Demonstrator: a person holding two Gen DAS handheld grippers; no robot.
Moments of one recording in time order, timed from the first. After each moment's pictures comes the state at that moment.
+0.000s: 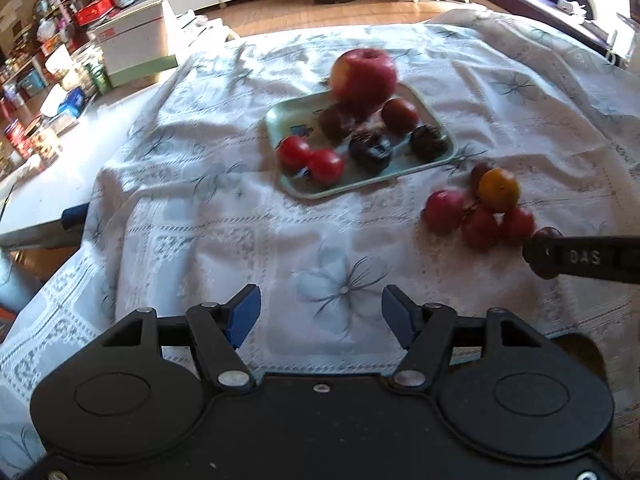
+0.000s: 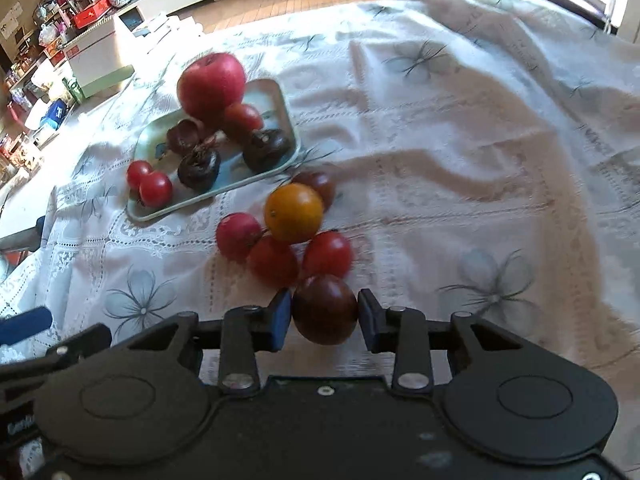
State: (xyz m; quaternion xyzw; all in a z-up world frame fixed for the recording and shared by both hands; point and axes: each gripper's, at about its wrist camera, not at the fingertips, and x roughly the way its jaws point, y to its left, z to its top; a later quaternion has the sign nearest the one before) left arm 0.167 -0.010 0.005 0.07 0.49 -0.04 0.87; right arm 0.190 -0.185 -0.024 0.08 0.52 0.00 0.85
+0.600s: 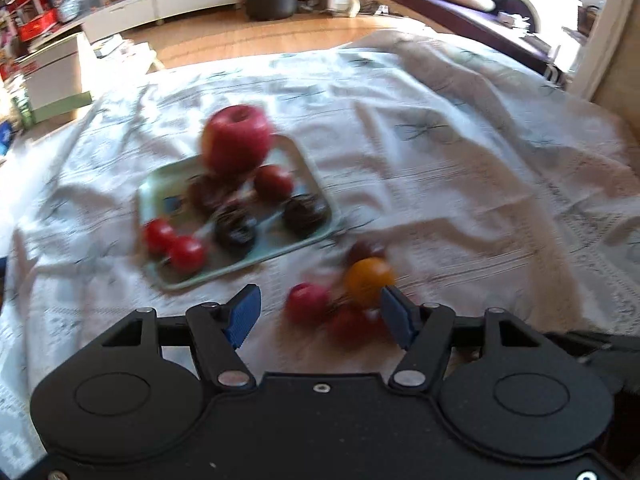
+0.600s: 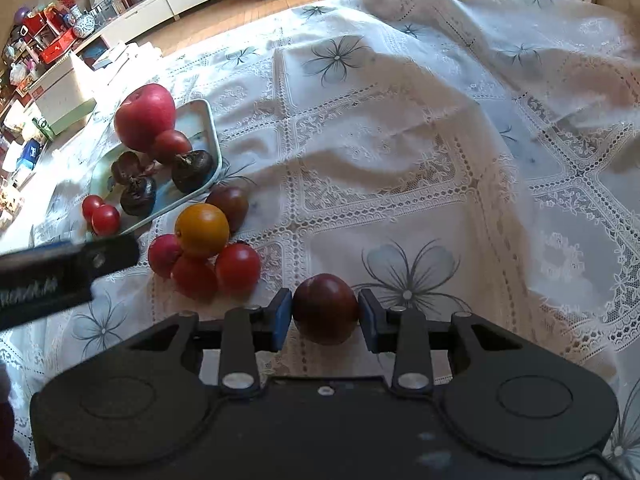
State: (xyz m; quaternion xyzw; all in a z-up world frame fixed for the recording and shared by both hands) left arm 0.216 -0.091 0.018 0.04 0.47 -0.14 0.87; right arm 0.182 -0.240 -0.030 0.13 0.51 -0.05 0.85
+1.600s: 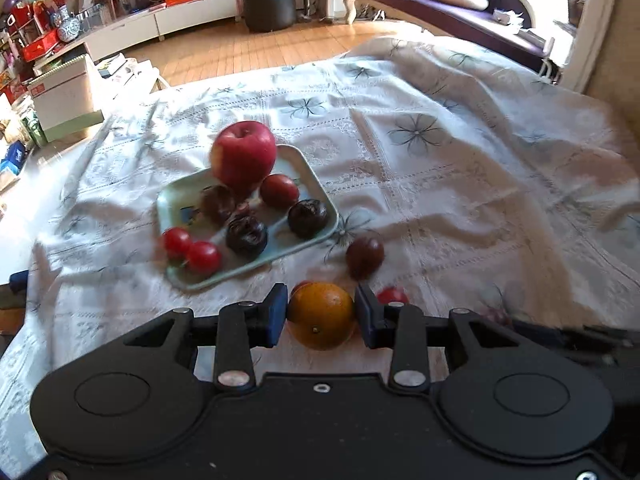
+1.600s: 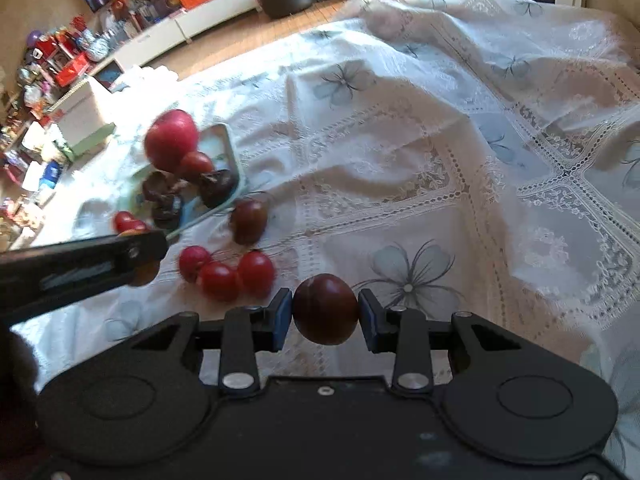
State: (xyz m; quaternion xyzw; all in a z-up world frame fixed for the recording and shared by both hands) left arm 0.185 -0.083 0.046 0.07 0.46 -0.12 0.88; right arm 0.152 -0.243 -0.004 0.16 0.48 -0.03 0.86
